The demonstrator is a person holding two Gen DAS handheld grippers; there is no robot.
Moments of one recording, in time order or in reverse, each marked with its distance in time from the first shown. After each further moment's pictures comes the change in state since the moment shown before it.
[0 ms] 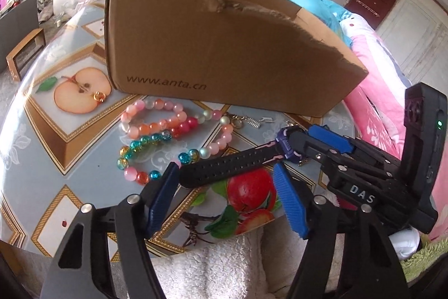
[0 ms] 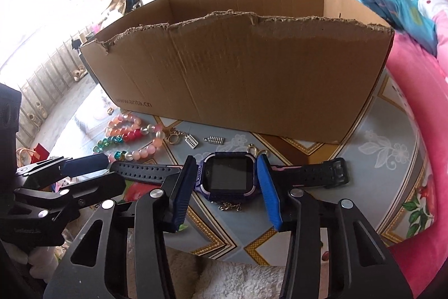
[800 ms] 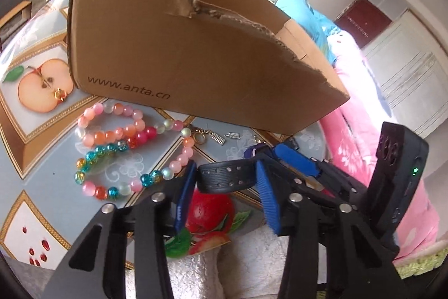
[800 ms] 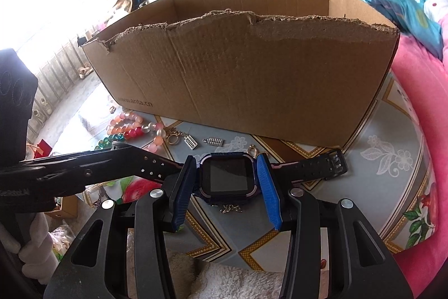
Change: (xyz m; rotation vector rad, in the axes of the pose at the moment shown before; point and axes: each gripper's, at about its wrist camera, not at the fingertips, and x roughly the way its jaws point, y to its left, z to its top) left arm 0.009 -0.009 0.017 -0.090 0.009 -0.158; right arm 0.006 -0.009 0.001 -0.015 0.005 0.028
